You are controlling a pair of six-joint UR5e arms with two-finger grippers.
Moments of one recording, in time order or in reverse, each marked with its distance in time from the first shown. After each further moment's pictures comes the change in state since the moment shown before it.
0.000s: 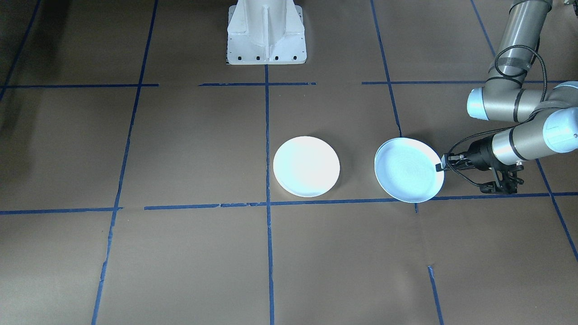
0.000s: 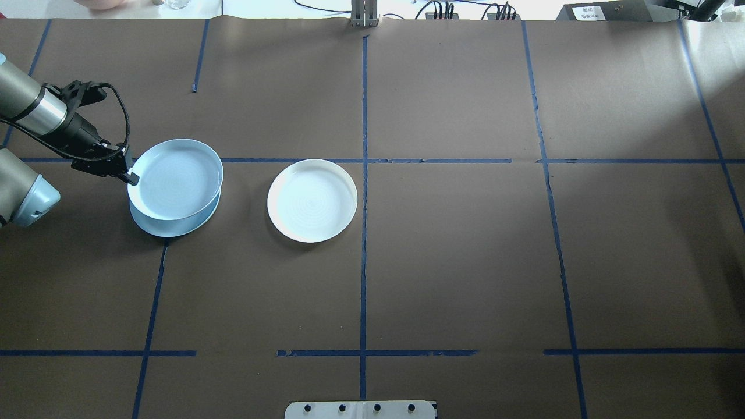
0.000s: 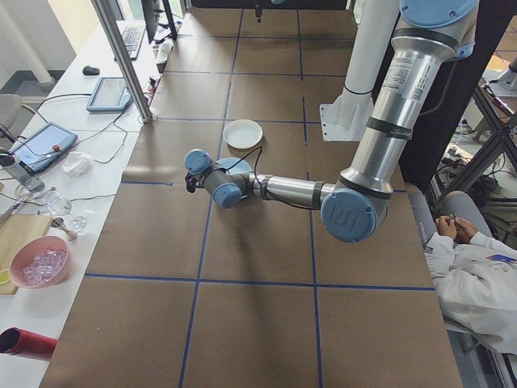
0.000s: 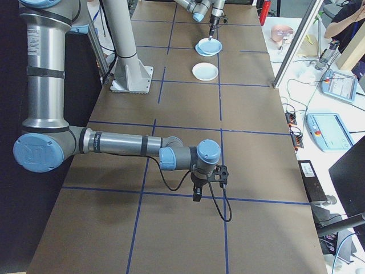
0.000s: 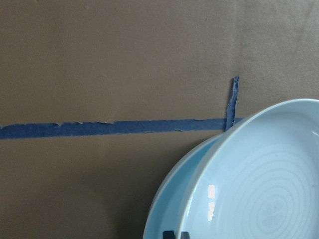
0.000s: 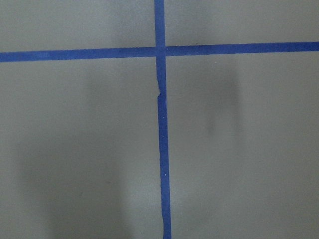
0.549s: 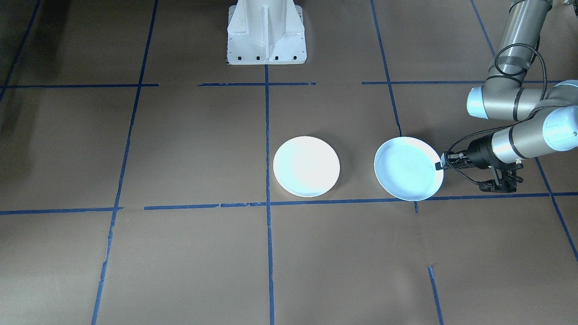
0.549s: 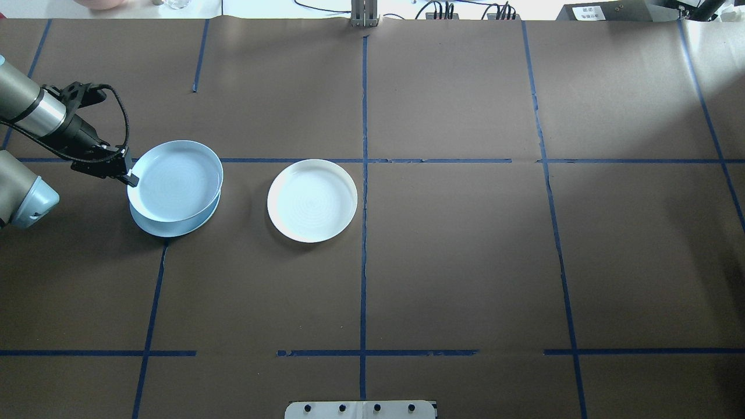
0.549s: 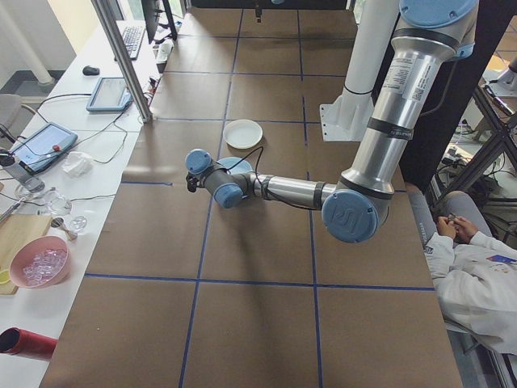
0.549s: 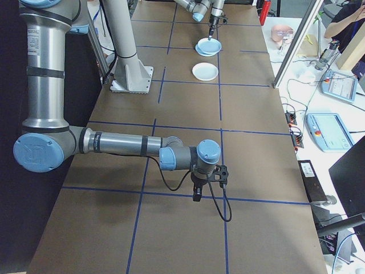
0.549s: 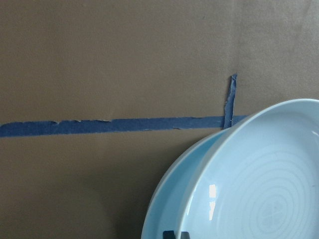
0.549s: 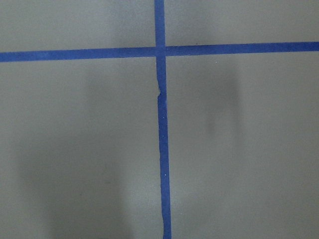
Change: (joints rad) left arm 0.004 0.008 -0.008 0.000 -0.001 0.002; right arm 0.000 0.000 0.000 0.000 0.000 0.000
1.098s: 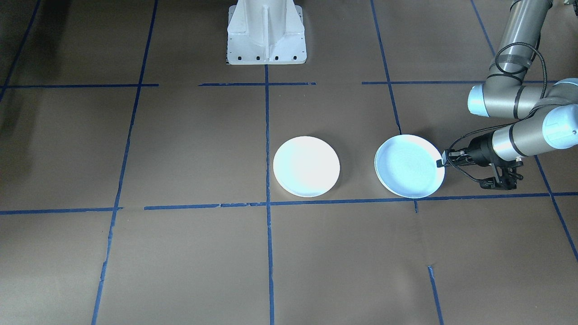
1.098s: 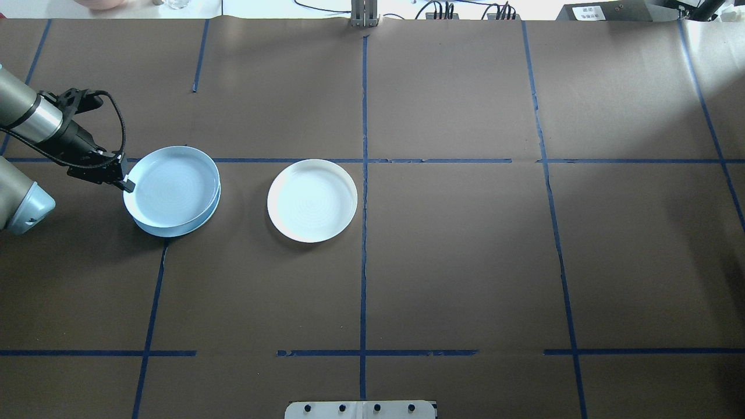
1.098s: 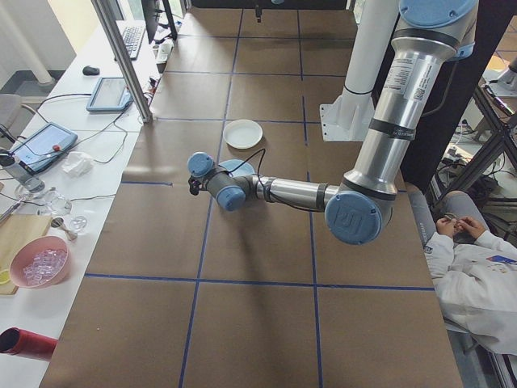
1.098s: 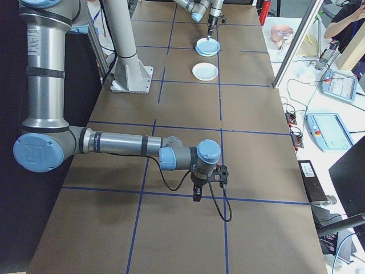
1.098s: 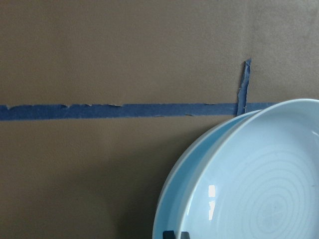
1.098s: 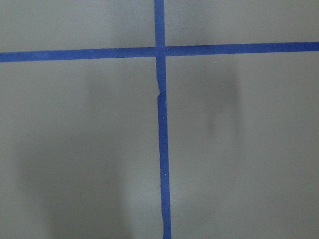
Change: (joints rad) left arm 0.003 0.020 -0.012 0.001 -0.002 -0.001; right arm 0.001 0.000 0.000 0.000 0.000 0.000
